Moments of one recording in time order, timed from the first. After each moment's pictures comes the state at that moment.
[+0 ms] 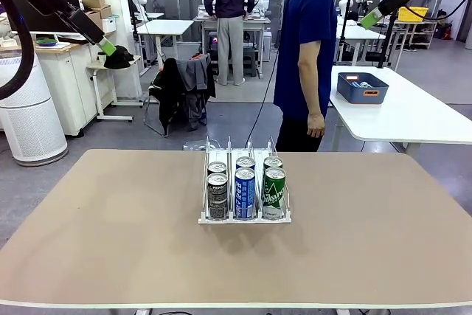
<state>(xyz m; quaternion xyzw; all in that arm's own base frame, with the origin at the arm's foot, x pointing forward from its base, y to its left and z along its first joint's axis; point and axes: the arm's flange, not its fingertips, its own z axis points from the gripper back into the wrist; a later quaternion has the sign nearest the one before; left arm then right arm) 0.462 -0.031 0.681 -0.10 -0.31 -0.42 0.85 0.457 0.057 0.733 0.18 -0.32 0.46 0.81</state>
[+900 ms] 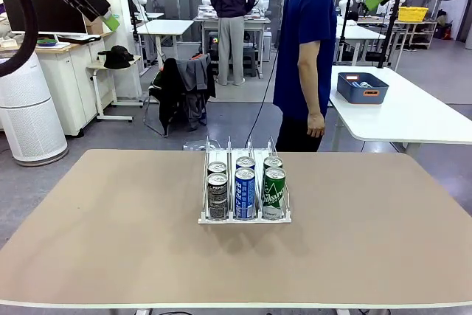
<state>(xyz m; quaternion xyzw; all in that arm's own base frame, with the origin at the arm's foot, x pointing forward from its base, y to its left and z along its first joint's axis) 0.440 -0.057 0.734 -0.08 -0.32 -0.37 0.87 0.438 0.064 0.772 0.16 -0.33 0.43 0.83</state>
